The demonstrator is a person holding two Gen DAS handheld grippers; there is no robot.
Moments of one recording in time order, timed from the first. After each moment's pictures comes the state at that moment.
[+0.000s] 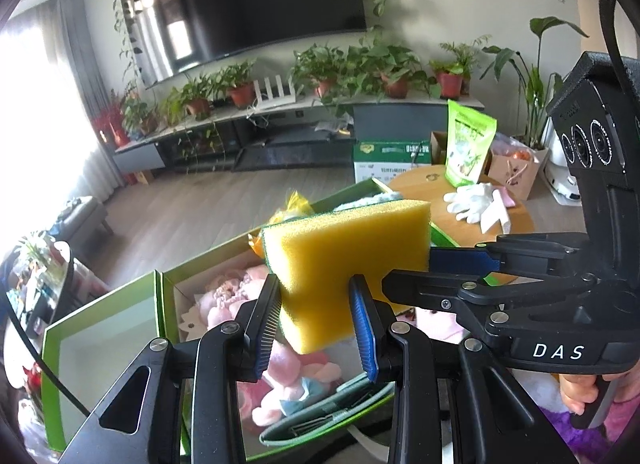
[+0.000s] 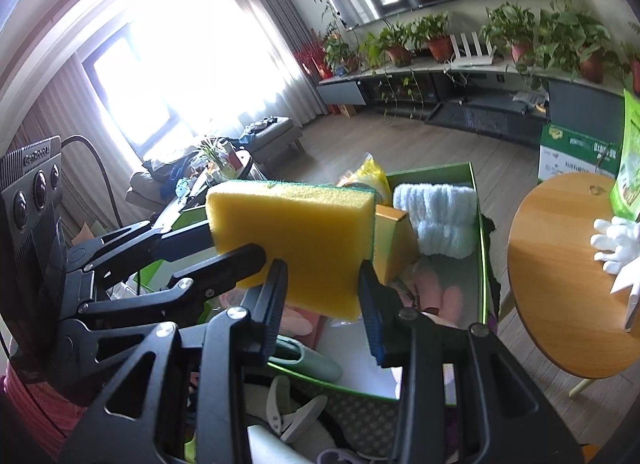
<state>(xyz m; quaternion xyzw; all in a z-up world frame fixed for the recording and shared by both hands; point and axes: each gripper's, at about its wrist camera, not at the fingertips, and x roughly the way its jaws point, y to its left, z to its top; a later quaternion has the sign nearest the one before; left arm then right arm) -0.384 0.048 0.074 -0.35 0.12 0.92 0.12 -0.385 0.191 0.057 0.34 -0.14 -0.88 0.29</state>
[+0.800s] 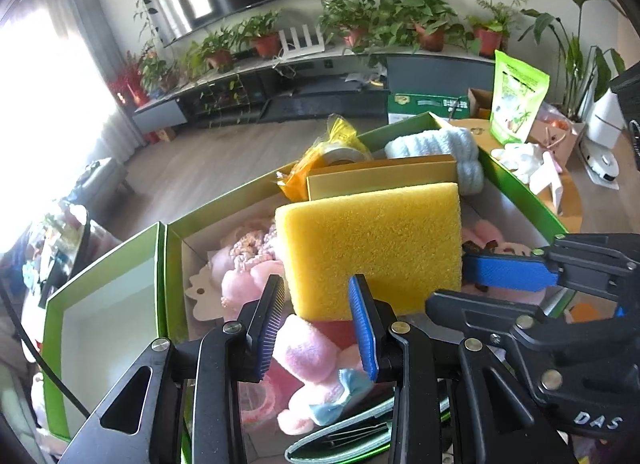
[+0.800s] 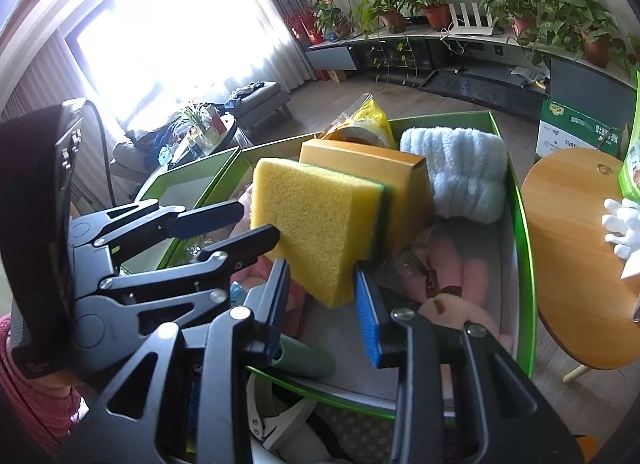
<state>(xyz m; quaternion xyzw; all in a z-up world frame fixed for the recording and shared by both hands) -0.414 0.031 0.030 -0.42 0.14 0.89 0.05 -0.394 0.167 0.029 0.40 -0.10 -0.87 0.28</state>
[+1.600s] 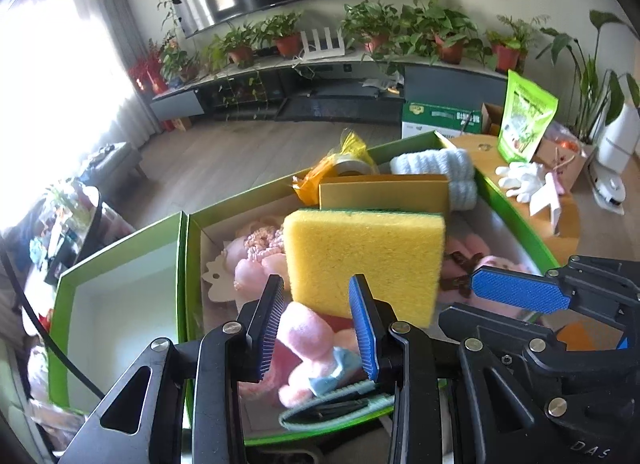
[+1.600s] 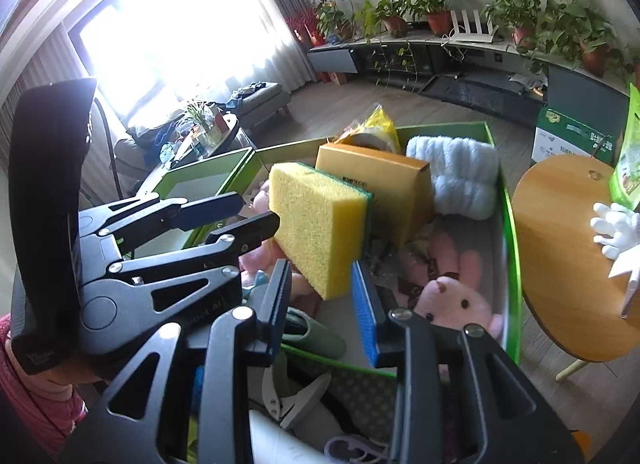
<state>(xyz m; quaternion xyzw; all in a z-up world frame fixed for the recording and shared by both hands) -0.397 0.032 0.055 -0.42 0.10 0.90 0.03 -0.373 0.168 0.051 0.39 -0.09 -0.87 0.28</state>
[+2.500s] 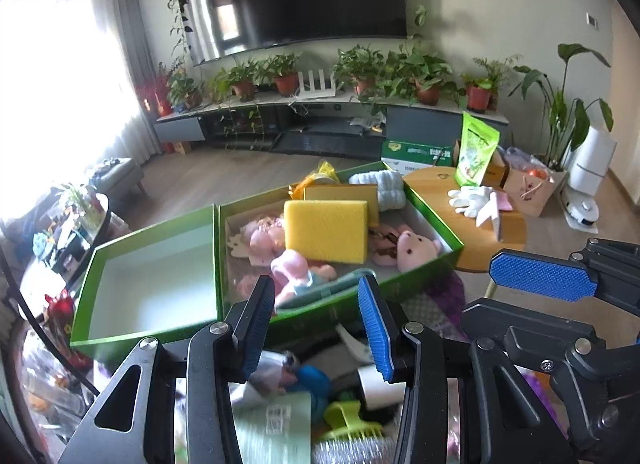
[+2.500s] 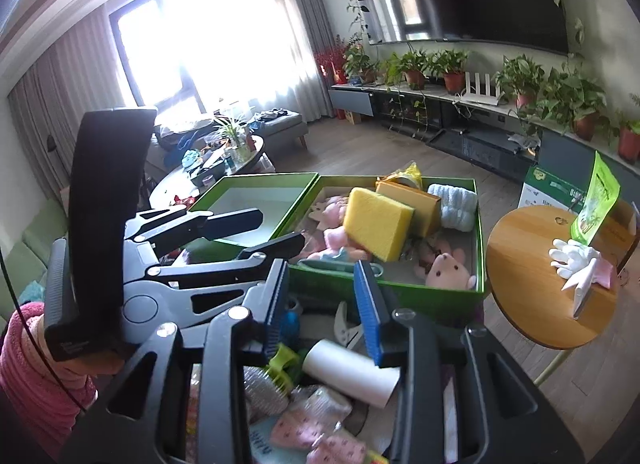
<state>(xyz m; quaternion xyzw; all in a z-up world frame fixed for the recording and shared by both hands) -0.269 0.034 0.114 -0.36 0.07 0.93 0.05 -0.238 0.168 0.132 0.31 -0.03 -0.91 0.28</state>
